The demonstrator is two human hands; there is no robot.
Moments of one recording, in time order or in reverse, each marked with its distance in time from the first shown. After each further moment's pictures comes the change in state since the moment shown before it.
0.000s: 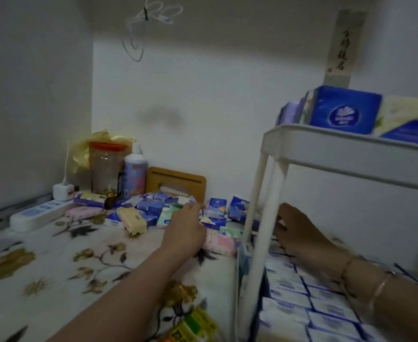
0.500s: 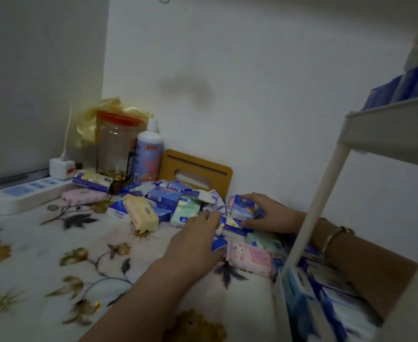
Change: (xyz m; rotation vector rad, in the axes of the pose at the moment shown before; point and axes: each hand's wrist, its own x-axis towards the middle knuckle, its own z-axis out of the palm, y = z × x) left_hand 0.024 -0.053 0.017 0.148 -0.160 0.059; right_hand 0.156 0.006 0.094 -0.067 -0.426 -0.143
